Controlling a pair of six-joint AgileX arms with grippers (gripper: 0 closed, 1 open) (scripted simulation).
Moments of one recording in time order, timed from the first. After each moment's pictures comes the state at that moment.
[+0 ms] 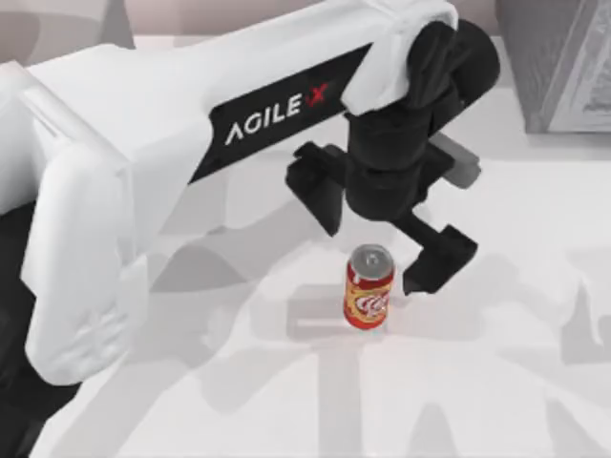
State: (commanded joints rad) left arm -0.83 2.31 2.09 -1.35 0.00 -0.01; right arm 0.00 0.00 0.00 0.00 0.00 0.00
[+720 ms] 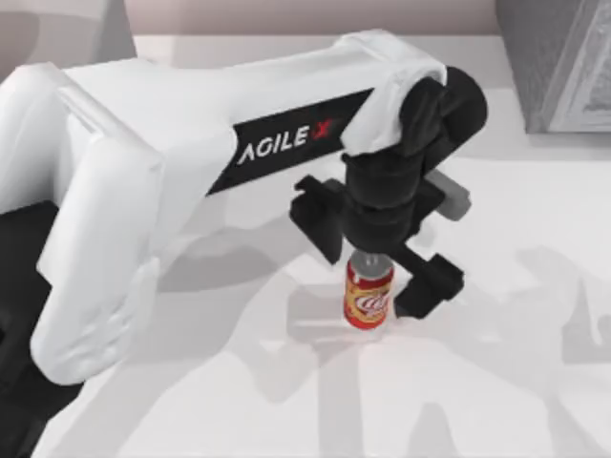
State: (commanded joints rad) left arm -0.83 2.32 1.94 -1.19 0.00 -0.01; right arm 0.00 0.00 0.00 0.00 0.00 0.00
